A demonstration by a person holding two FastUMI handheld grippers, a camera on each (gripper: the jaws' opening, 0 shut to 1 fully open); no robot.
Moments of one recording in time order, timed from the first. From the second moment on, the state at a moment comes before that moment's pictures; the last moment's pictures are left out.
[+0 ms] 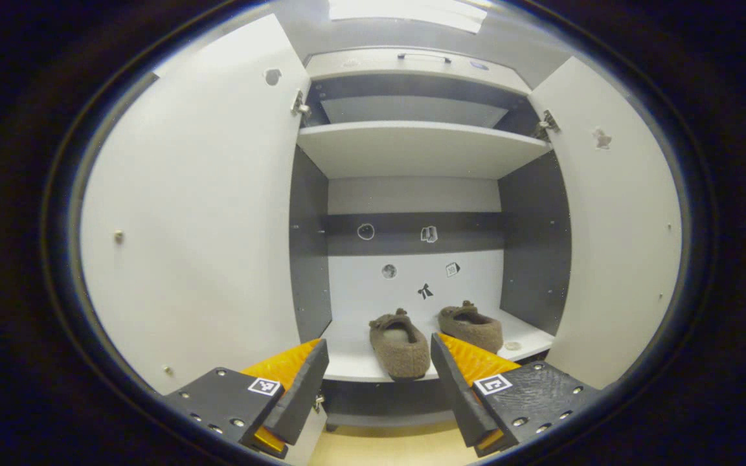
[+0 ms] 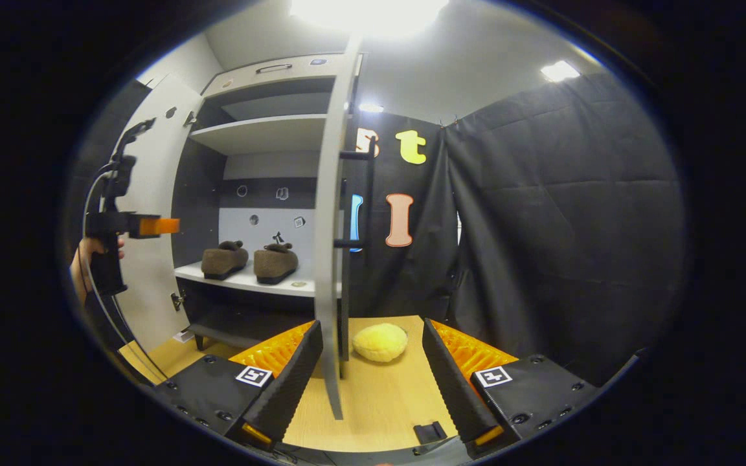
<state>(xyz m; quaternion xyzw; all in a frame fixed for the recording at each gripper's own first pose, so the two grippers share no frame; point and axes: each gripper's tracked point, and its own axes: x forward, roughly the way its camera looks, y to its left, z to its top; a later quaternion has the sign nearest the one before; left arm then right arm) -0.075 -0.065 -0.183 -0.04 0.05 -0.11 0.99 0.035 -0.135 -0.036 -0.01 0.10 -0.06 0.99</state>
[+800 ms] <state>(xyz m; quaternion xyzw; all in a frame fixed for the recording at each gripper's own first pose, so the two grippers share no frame) -0.233 0.069 -0.153 -0.05 0.04 -0.06 1.00 0.102 -0.169 0.049 -0.02 0.02 -0.15 0.99</state>
